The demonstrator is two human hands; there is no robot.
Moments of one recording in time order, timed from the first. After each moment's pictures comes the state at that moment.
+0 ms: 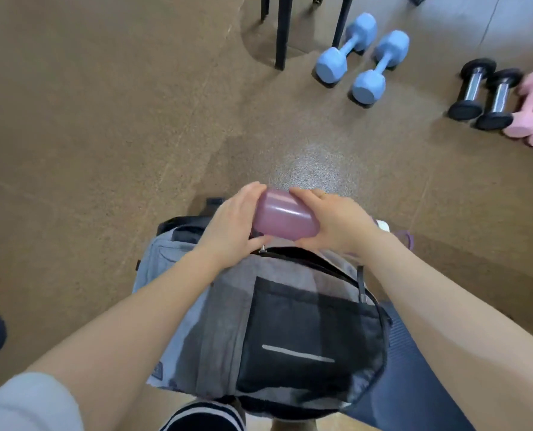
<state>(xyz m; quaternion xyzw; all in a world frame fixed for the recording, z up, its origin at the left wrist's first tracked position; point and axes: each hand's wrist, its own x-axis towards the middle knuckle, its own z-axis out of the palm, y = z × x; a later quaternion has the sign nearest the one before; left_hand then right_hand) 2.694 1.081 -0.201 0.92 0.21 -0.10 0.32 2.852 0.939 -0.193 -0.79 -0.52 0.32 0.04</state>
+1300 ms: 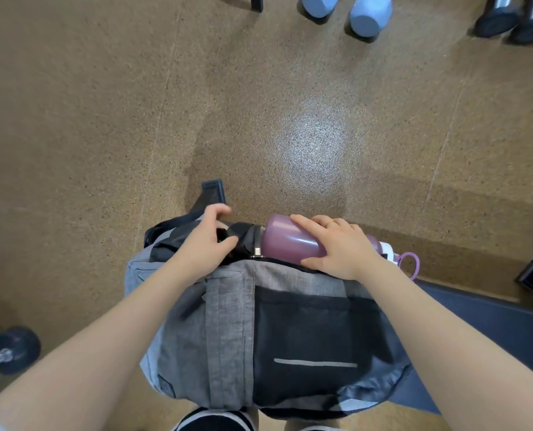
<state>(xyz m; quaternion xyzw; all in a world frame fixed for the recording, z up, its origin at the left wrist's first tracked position) 2.679 1.104 -0.252 0.75 0.39 -0.26 0.47 2.811 0.899 -0.284 -0.80 -0.38 0.46 0.02</state>
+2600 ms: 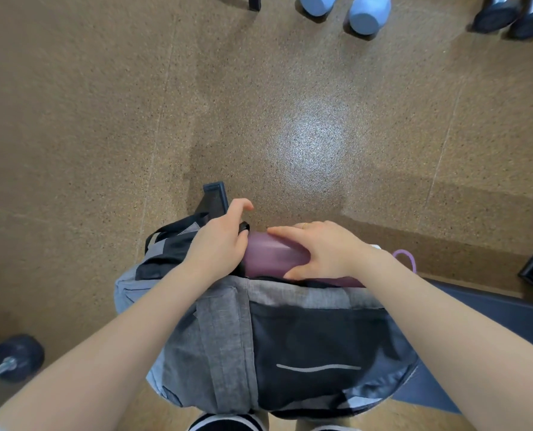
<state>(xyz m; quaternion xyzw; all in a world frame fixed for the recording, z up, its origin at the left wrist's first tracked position) 2.694 1.106 -0.248 0.88 0.24 -0.22 0.35 2.806 0.942 -0.261 -0.72 -0.49 0.48 0.05</state>
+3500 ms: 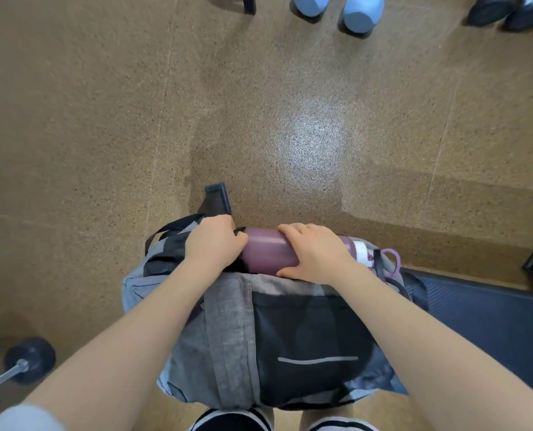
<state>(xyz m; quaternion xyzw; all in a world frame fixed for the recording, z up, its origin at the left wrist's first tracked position) 2.703 1.103 -0.245 0.85 0.35 -0.34 0.20 2.778 0.935 -0.282 -0.79 -0.43 0.43 0.05</state>
